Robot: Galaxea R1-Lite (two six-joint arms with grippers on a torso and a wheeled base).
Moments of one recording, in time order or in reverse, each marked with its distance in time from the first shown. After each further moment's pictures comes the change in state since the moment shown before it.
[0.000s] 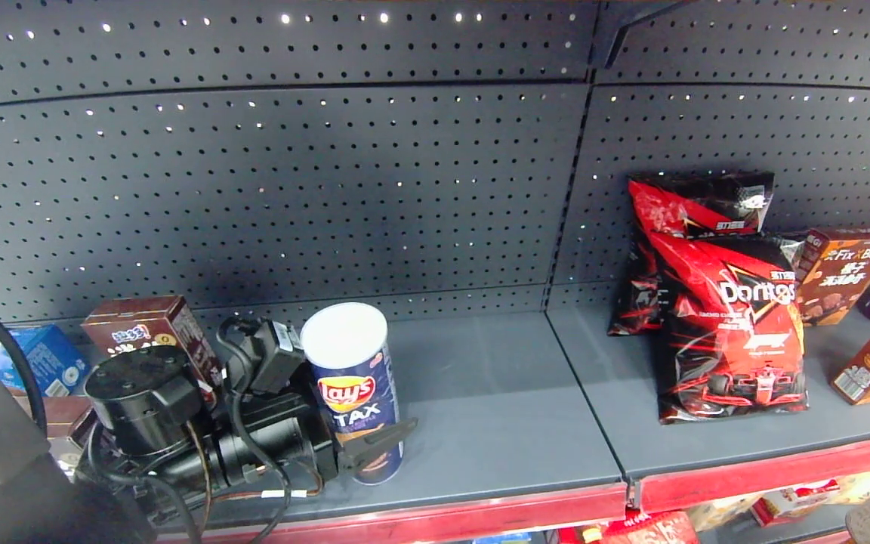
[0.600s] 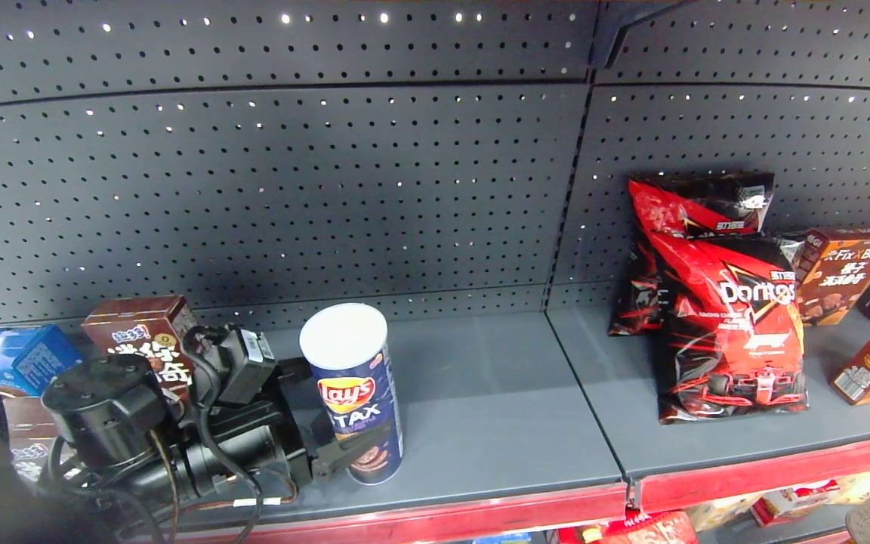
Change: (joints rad) left arm 0.067 -0.042 0.071 -0.016 -0.007 0.064; right arm 0.003 -0.001 0.017 0.000 0.003 0.000
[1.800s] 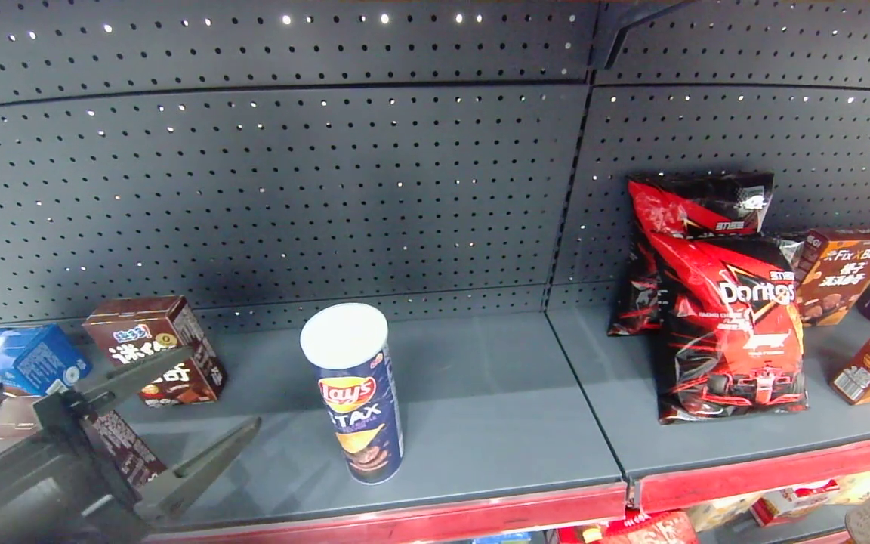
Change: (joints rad) left arm 0.166 -0.599 0.208 0.231 0.141 -0.089; right arm -0.005 -0.028 0.034 0.019 -0.003 0.000
